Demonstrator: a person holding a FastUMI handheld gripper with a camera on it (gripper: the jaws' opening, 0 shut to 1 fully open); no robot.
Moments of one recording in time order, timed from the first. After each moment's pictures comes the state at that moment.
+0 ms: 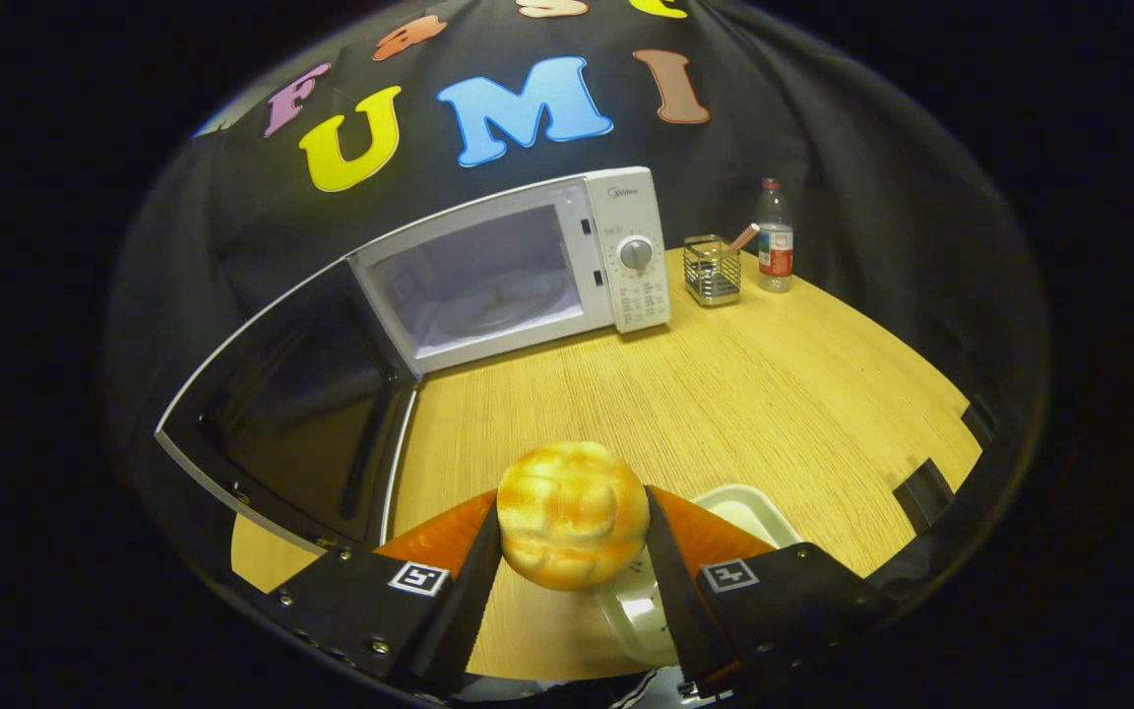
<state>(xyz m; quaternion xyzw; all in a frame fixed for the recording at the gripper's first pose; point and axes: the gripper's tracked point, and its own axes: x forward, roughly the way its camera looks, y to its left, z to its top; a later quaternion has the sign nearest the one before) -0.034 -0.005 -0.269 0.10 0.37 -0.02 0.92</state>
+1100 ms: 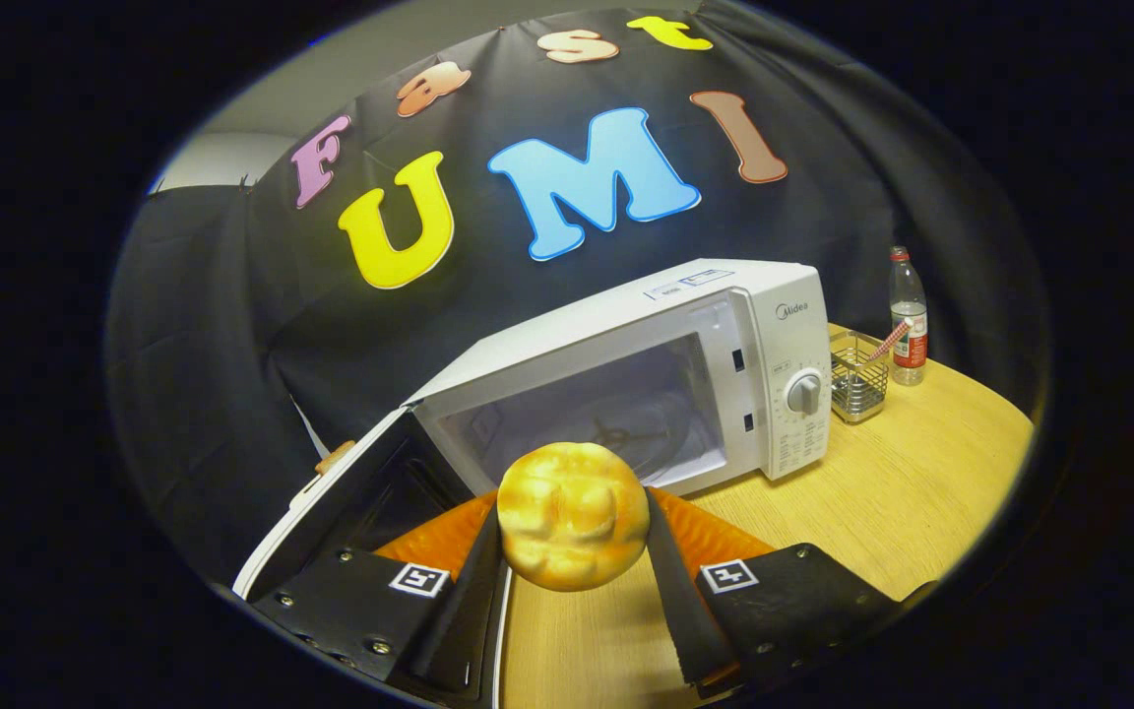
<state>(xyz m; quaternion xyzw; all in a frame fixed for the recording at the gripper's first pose) 0.155 0.062 -0.226 0.17 0.23 0.06 0.96</state>
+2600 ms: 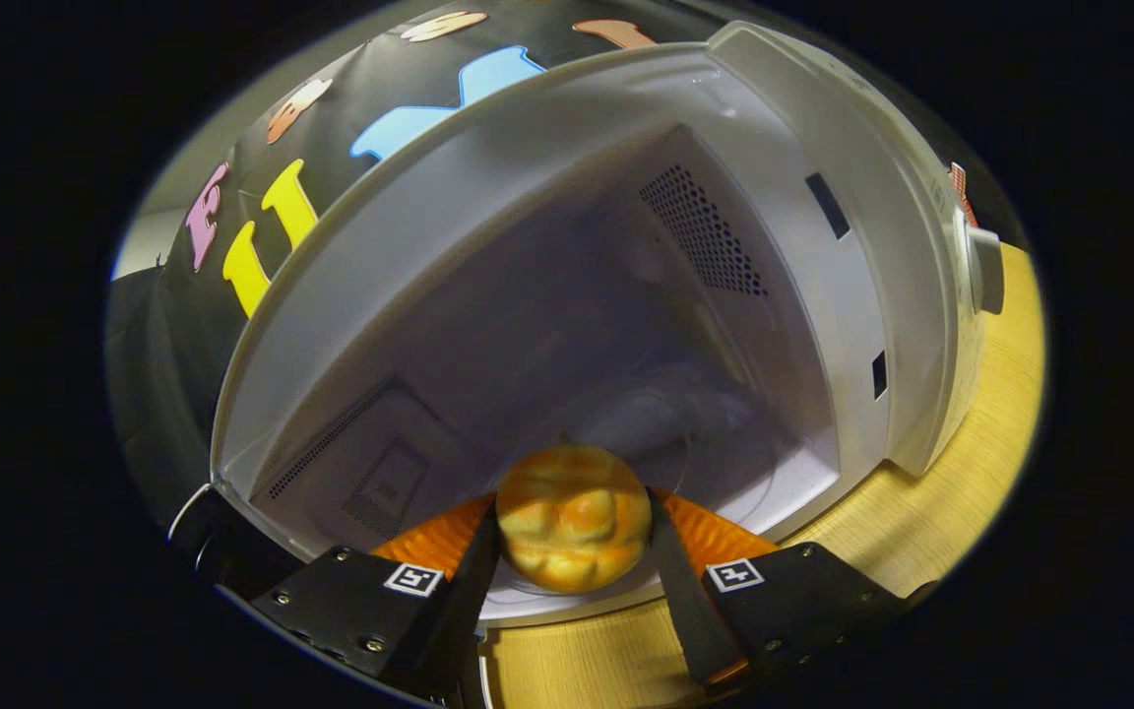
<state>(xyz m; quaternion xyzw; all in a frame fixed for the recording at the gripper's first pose) 0.311 0.065 -0.352 0.29 0.24 0.00 0.92</state>
